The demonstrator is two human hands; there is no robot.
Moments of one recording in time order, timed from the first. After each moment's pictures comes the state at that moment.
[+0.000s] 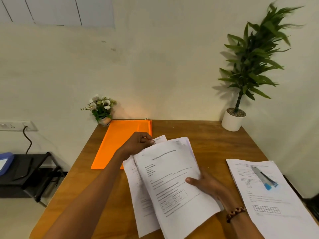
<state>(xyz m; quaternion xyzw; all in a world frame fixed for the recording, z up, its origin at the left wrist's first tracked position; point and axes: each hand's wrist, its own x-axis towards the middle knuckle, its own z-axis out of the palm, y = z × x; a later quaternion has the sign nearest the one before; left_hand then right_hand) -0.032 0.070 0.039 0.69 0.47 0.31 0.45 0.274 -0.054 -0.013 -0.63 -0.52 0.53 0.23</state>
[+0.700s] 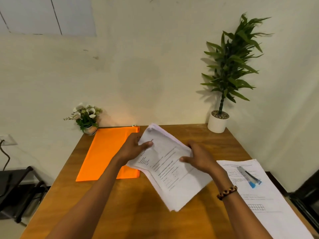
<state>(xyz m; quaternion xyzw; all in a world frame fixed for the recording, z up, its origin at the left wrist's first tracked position) 0.011 0.061 0.065 0.72 0.44 0.38 0.38 0.285 -0.018 0.074 -0.67 -0.67 0.22 0.22</state>
